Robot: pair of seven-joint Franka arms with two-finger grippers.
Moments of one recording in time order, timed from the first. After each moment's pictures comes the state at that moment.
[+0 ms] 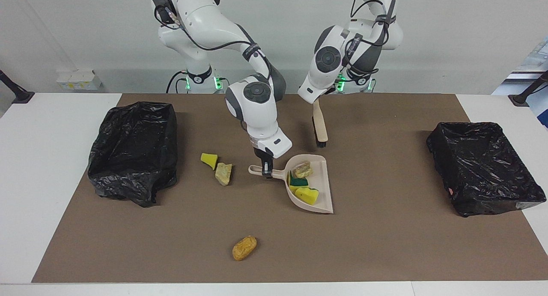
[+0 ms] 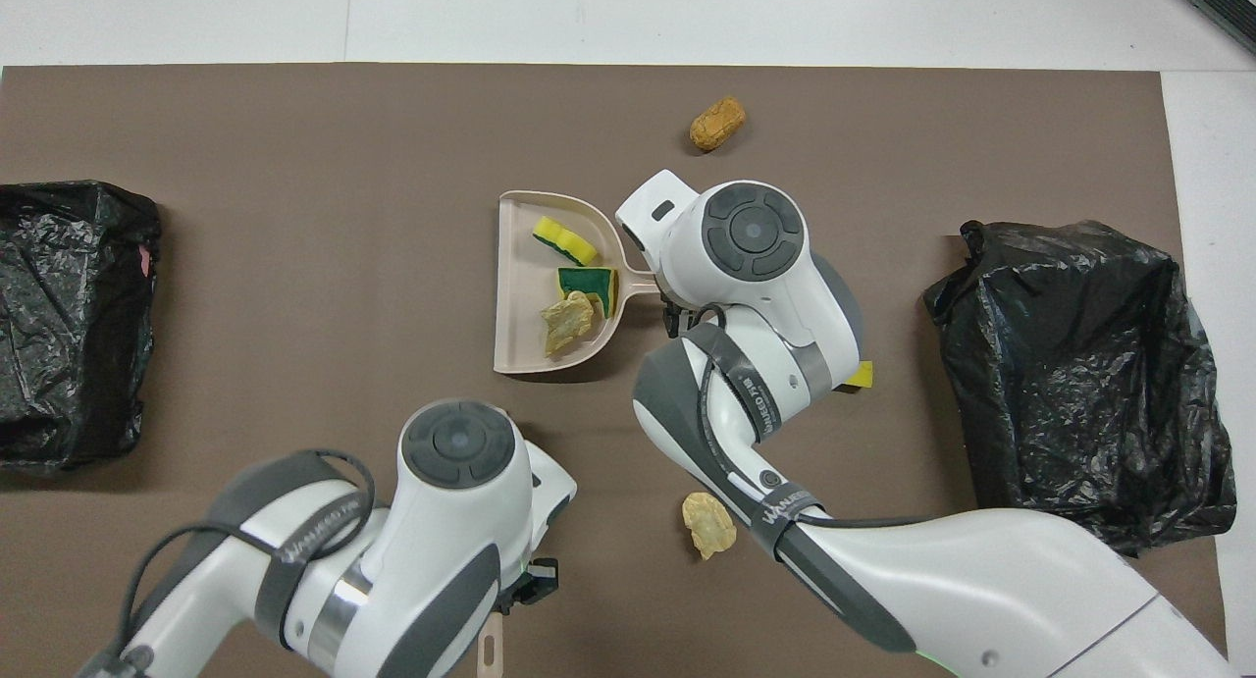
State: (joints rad) left arm -0.45 -0.14 -0.27 -2.26 -0.23 1.66 -0.61; right arm 0.30 0.46 0.20 -1.63 -0.11 2.21 -0.97
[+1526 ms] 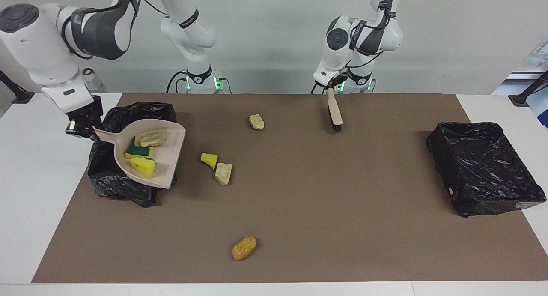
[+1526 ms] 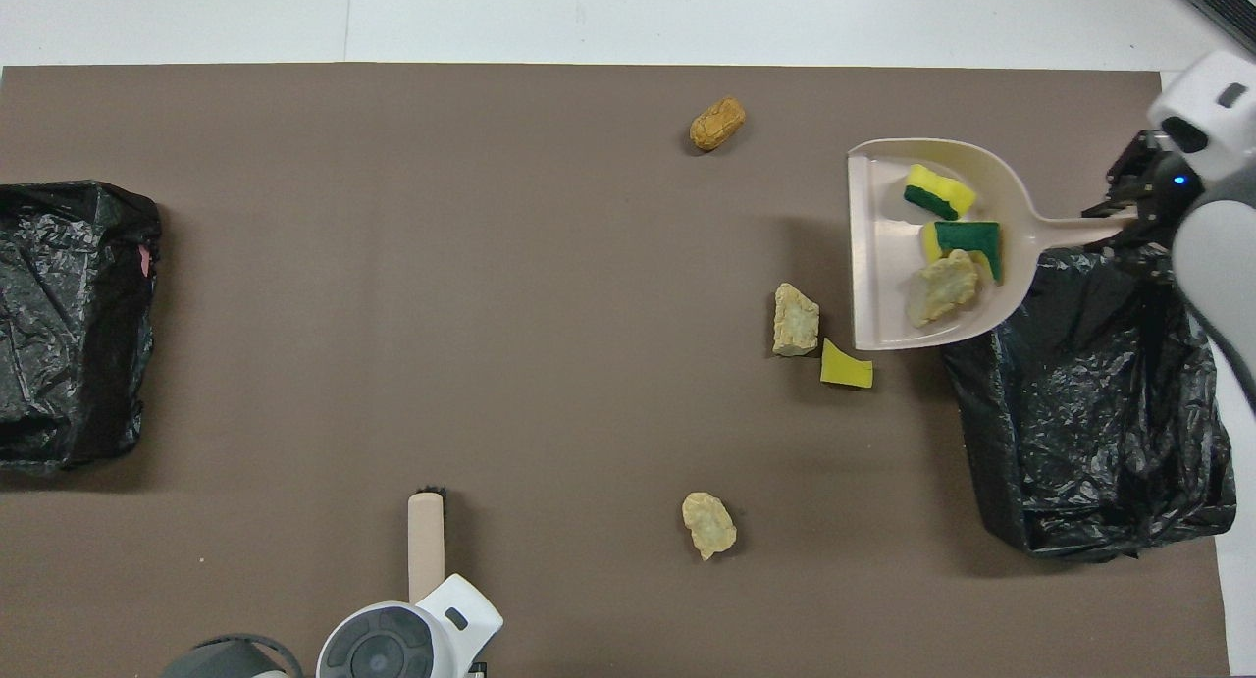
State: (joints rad) left arm -0.48 -0.48 -0.28 -2.70 -0.23 1.86 -0.57; right arm -0.41 0.12 0.20 -1.58 -0.19 1.72 -1.68
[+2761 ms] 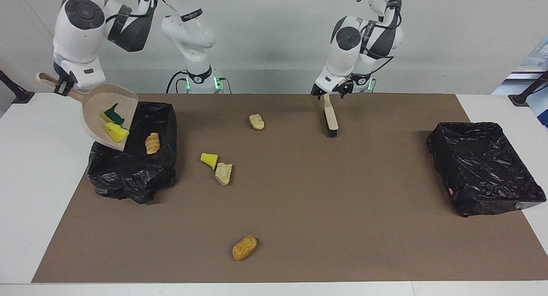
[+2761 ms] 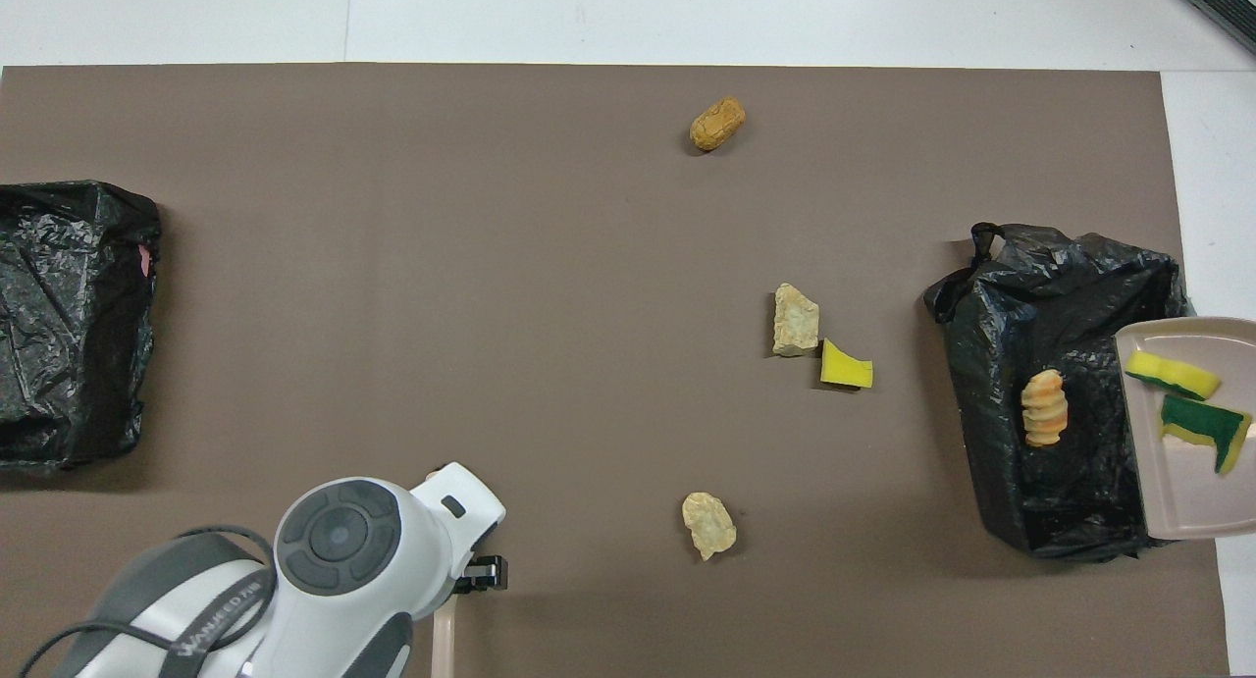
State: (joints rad) left arm -0.29 -0.28 -0.26 -2.31 -0.11 1.83 -0.44; right arm -0.38 -0.19 0.21 -1.96 -0.75 1.72 -1.65
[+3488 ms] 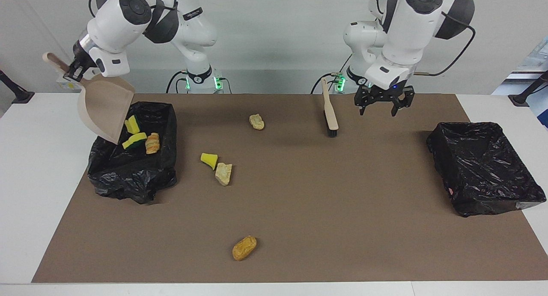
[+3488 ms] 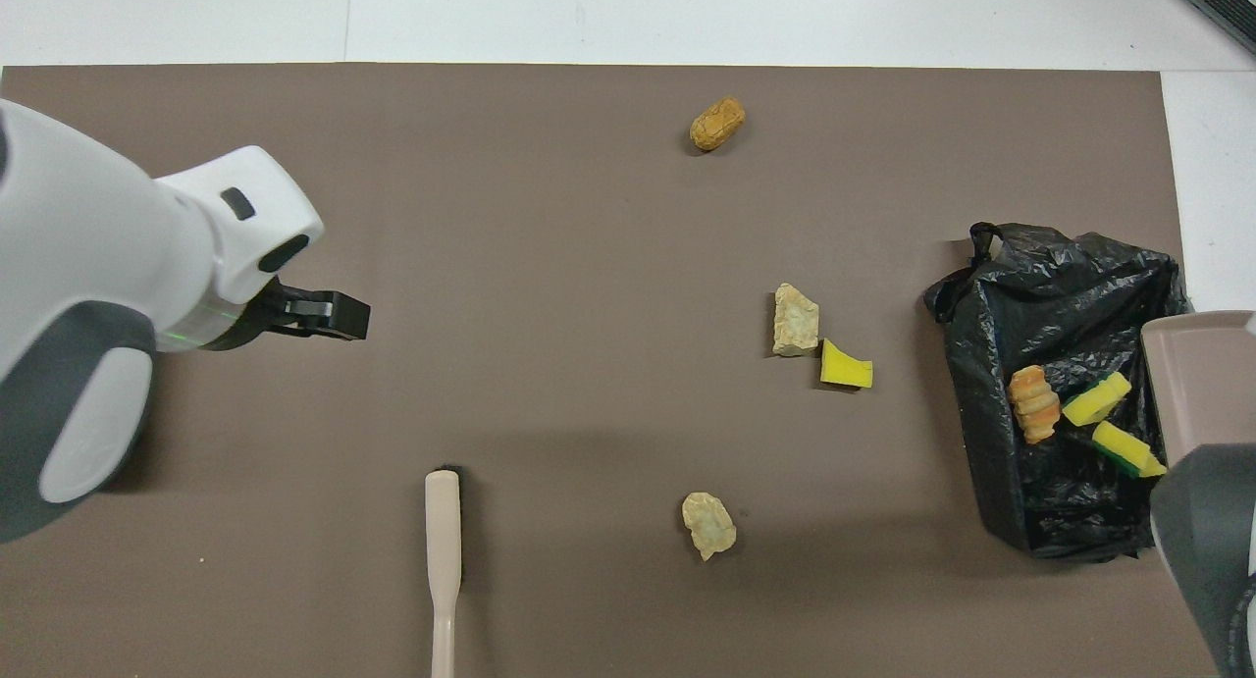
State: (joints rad) left arm -0.06 -0.02 -0.25 -1.65 0.05 1.65 -0.15; right arm -0.23 -0.24 0.22 -1.96 -0.89 1.60 -1.50
